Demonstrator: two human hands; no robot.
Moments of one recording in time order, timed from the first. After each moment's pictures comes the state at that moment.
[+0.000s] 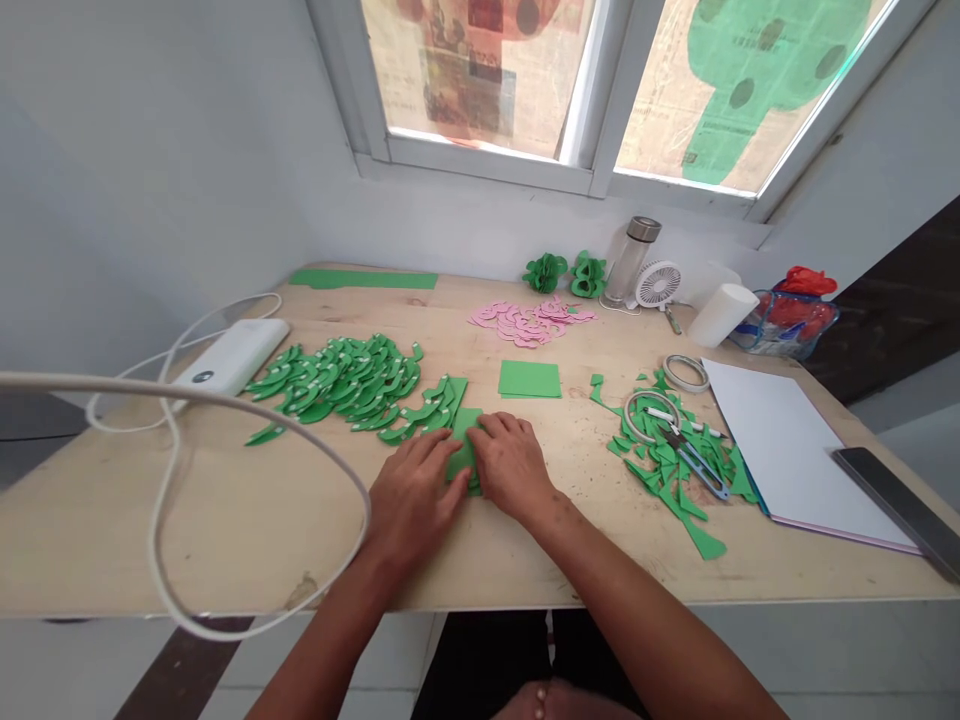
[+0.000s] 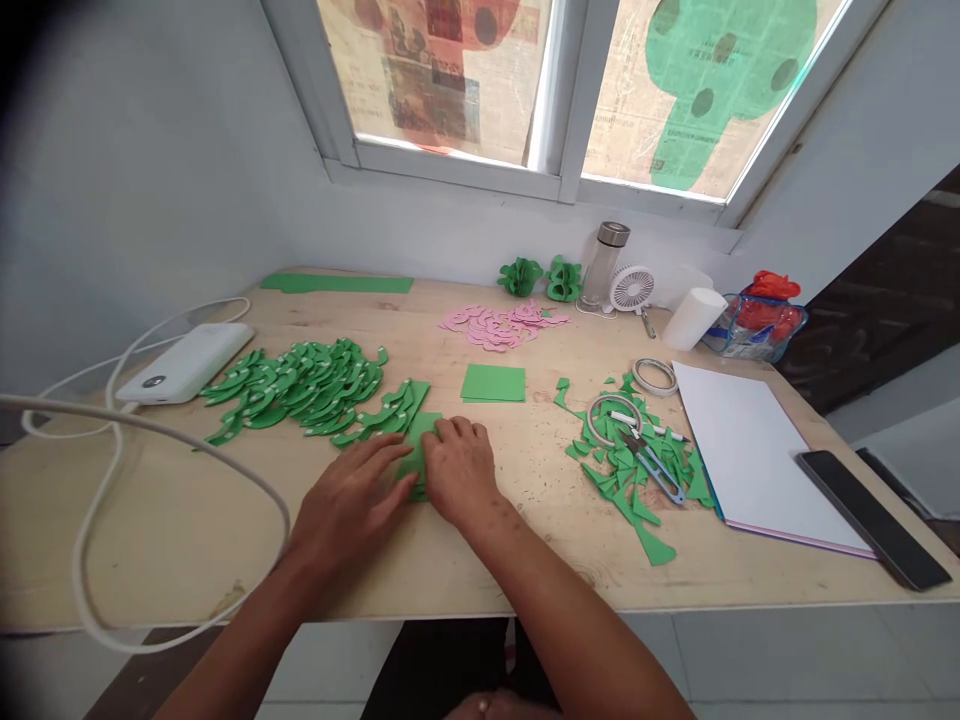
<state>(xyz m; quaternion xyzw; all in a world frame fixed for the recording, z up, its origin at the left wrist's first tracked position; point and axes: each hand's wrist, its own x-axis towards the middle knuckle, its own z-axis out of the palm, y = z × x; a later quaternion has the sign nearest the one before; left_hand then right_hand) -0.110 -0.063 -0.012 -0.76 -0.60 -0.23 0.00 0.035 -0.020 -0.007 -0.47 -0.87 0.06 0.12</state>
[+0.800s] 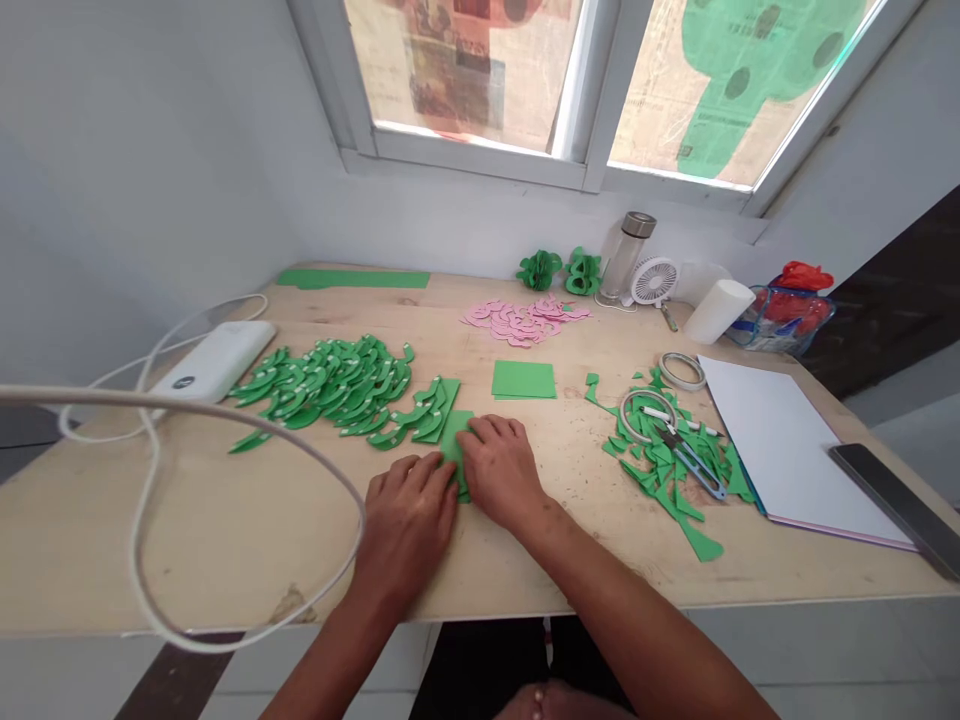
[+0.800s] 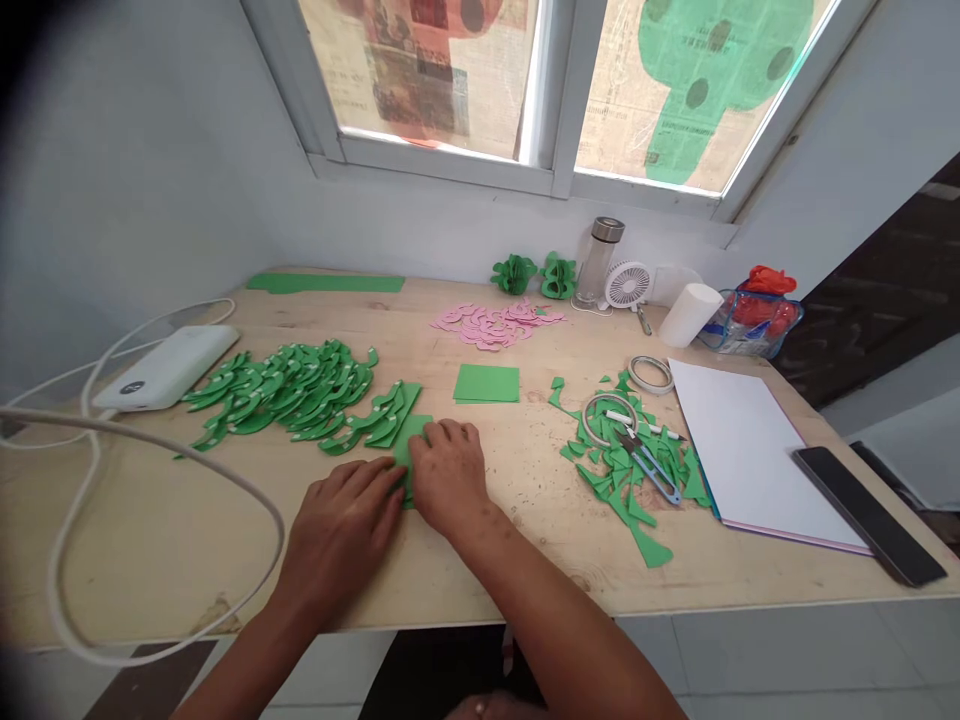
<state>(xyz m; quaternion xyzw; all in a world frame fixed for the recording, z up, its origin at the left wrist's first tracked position) -0.104 -0.079 -0.021 -0.78 -0.58 -0.21 0.12 0.033 -0.021 -0.014 -0.46 -0.87 0.02 0.17</state>
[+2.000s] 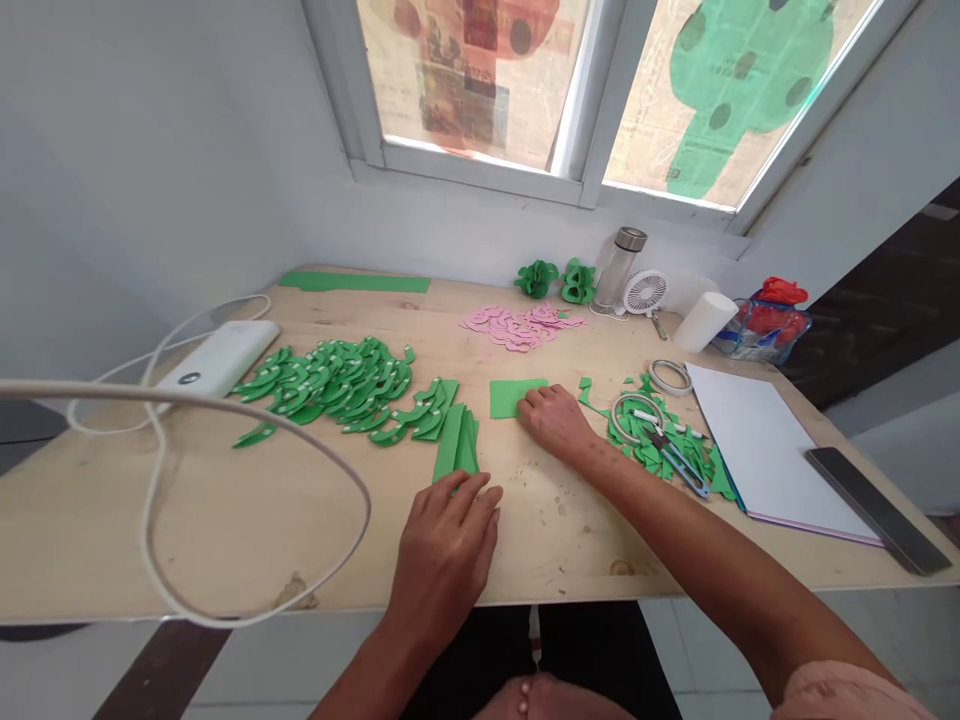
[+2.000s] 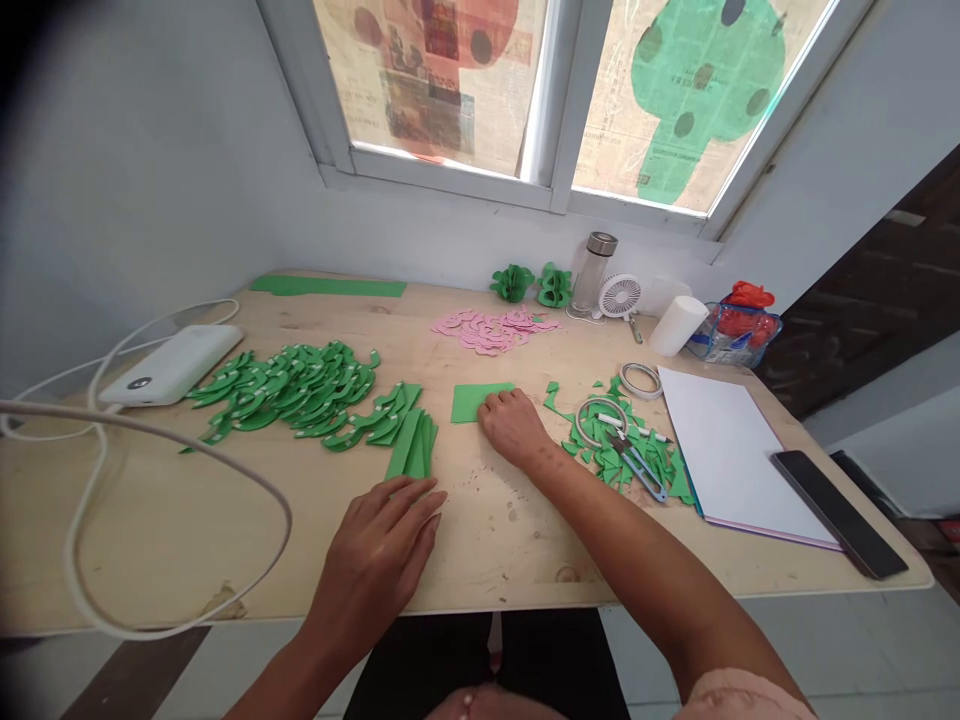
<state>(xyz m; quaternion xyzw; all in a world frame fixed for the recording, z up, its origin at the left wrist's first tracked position) -0.066 -0.109 -0.004 -0.80 -0.49 -0.33 0.11 0.105 0.039 0.008 -0.41 -0.90 -0.12 -0.08</state>
